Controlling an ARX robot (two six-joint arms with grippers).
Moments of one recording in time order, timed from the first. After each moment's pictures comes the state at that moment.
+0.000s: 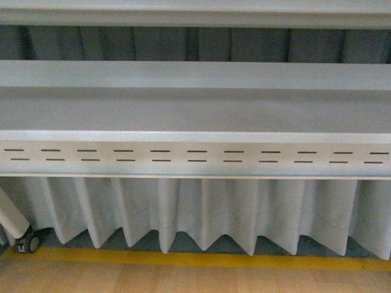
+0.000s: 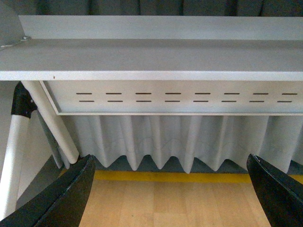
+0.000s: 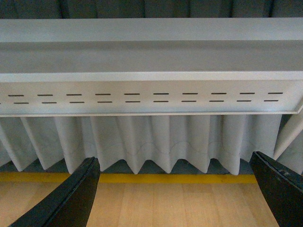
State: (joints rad) left arm 0.00 0.01 0.01 0.00 0.00 0.00; right arm 0.00 0.00 0.01 0.00 0.00 -0.01
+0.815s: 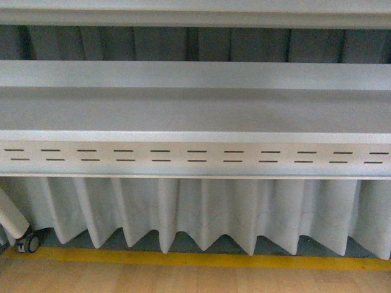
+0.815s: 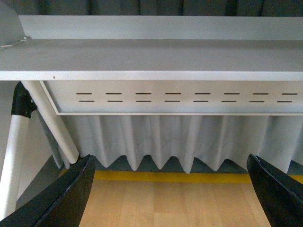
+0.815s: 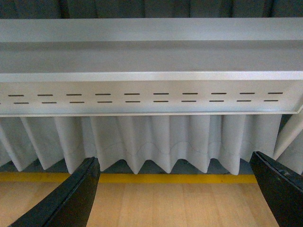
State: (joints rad) left arm 0.00 0.01 0.01 0.00 0.00 0.00; right arm 0.00 0.00 0.01 0.00 0.00 -0.01
